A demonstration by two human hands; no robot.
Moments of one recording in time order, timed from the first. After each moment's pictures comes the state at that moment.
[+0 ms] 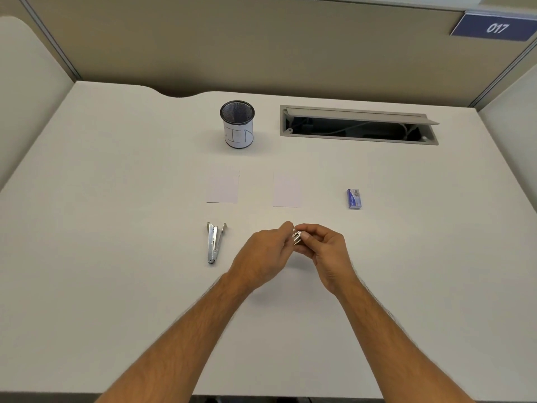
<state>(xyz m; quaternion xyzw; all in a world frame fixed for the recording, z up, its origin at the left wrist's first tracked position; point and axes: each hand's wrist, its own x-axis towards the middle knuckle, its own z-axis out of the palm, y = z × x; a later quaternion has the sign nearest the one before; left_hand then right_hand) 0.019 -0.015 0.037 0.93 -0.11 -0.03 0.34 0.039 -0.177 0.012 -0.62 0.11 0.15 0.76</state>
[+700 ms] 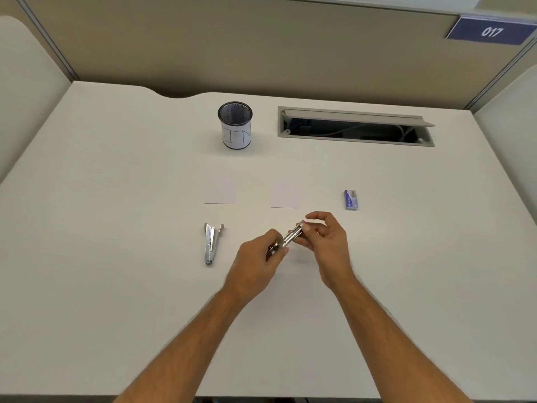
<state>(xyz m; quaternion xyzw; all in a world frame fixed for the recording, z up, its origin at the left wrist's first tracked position) -0.002 -0.009 0.017 0.87 -0.01 -0.02 0.49 0.046 -0.172 0.024 -0.67 0.13 0.08 0.73</state>
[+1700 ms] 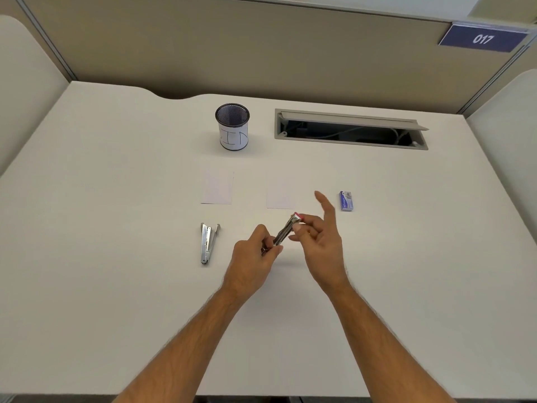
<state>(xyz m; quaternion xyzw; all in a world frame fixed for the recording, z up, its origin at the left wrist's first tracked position) -0.003 -0.016 0.027 0.85 0.09 -0.02 0.52 0.029 -0.166 0.049 -0.74 0.03 0.02 0.67</state>
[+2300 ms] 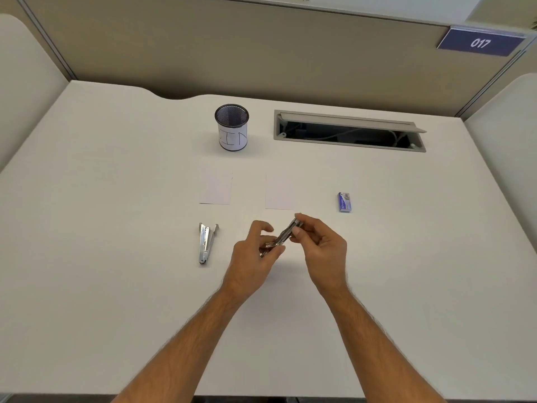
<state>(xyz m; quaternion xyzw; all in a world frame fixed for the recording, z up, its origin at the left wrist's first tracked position) -0.003 -0.018 0.025 0.82 0.08 -0.02 0.56 0.020 -0.167 0.052 -0.75 0.06 -0.02 0.66</state>
